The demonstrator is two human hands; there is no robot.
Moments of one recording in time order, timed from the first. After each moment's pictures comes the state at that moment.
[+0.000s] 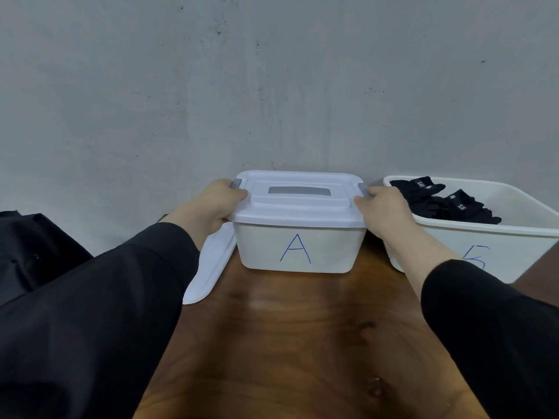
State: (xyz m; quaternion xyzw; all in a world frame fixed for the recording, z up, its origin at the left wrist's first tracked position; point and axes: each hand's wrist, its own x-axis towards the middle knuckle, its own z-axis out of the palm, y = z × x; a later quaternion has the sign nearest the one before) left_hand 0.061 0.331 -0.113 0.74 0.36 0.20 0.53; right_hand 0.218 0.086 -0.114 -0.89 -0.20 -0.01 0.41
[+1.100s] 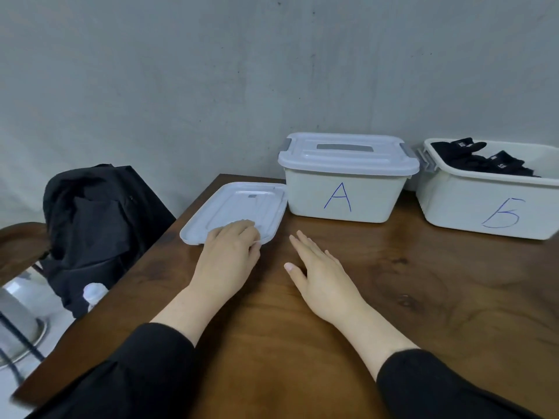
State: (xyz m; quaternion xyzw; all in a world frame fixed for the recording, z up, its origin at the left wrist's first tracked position) left_hand -0.143 0.238 -0.220 0.93 0.26 0.27 0.03; right_hand -0.014 0.080 -0.238 -0.81 -0.53 0.06 0.25
